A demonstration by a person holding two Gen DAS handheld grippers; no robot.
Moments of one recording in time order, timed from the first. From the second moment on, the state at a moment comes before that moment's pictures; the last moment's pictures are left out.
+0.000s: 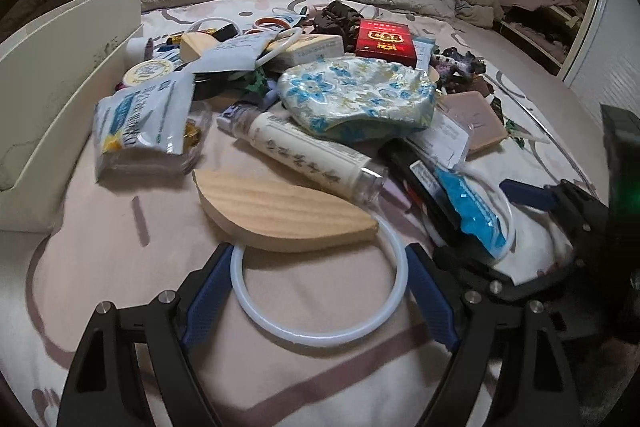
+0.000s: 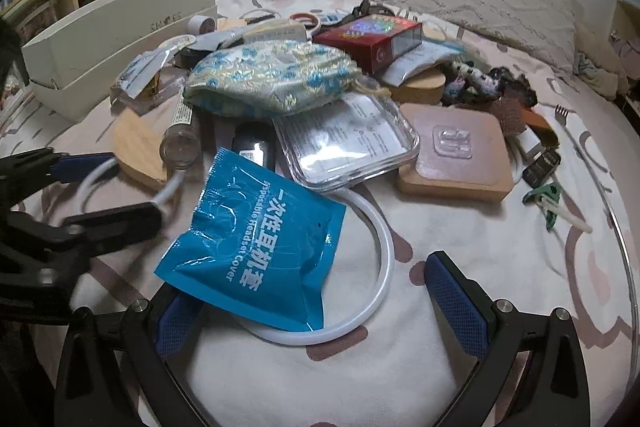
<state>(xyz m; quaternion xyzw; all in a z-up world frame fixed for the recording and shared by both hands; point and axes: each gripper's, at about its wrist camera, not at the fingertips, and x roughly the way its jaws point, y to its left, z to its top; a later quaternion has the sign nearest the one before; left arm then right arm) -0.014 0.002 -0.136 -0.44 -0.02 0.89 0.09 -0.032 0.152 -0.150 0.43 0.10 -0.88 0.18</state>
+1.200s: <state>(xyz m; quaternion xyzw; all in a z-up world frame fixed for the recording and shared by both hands) -0.003 -0.006 -0.141 -0.44 -0.02 0.90 0.06 -0.007 0.154 -0.137 0.36 0.09 -0.91 0.18</state>
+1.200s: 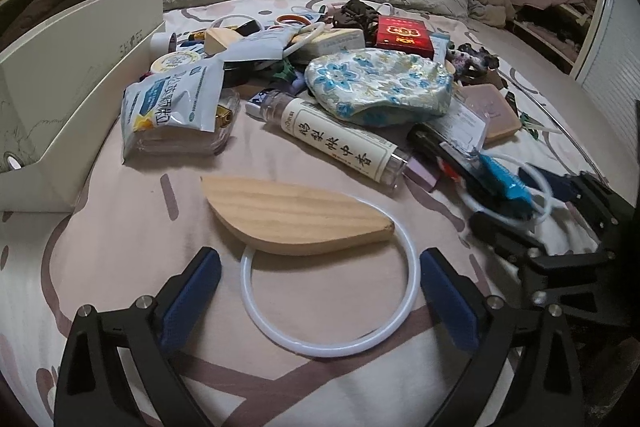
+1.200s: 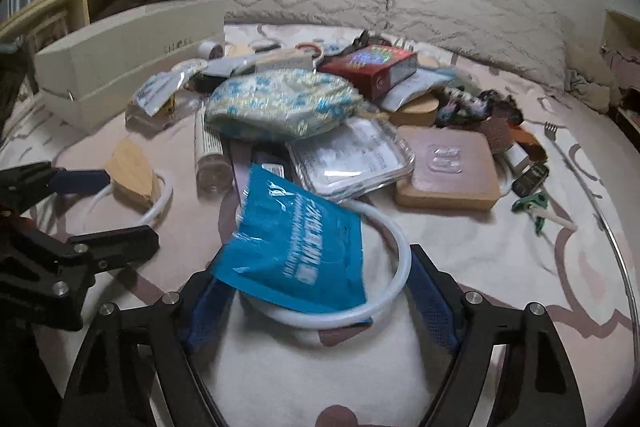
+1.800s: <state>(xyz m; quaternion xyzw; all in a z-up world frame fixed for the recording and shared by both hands) -0.002 -0.004 -0.143 -0.44 0.00 0.90 0.06 -0.003 0.170 -0.131 0.38 0.05 -0.90 0.19</state>
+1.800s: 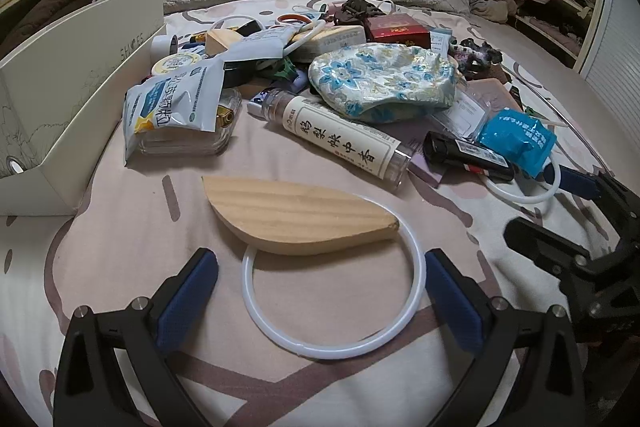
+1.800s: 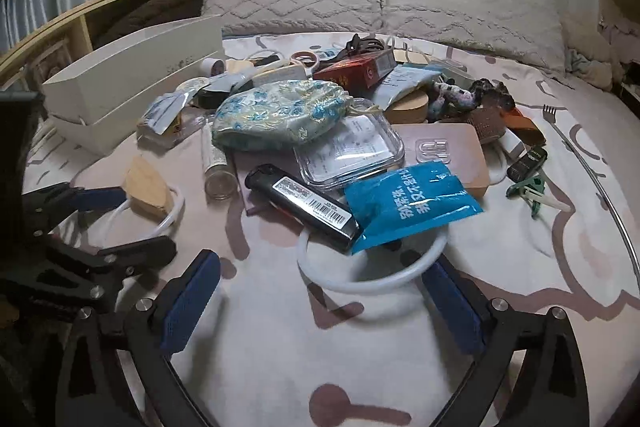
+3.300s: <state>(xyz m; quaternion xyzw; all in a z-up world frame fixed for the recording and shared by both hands) -0.006 -0.003 -0.144 -0.43 0.00 0.90 0.05 -0.011 0.177 -0.125 0.38 0.04 -0.90 0.21</state>
